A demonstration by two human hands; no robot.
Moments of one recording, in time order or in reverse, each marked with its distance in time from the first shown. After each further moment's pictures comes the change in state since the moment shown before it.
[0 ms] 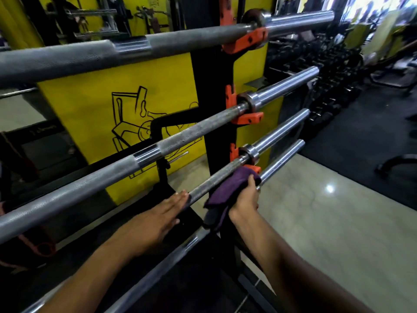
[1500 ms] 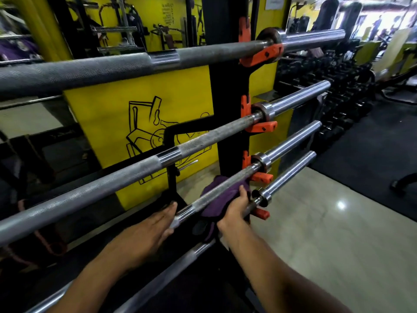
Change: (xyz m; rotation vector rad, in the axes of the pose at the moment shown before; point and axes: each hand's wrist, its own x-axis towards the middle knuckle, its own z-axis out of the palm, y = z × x) left_hand -0.044 -0.025 0.007 0.004 0.005 -0.156; right_hand -0.014 0.053 0.021 0.000 -0.050 0.104
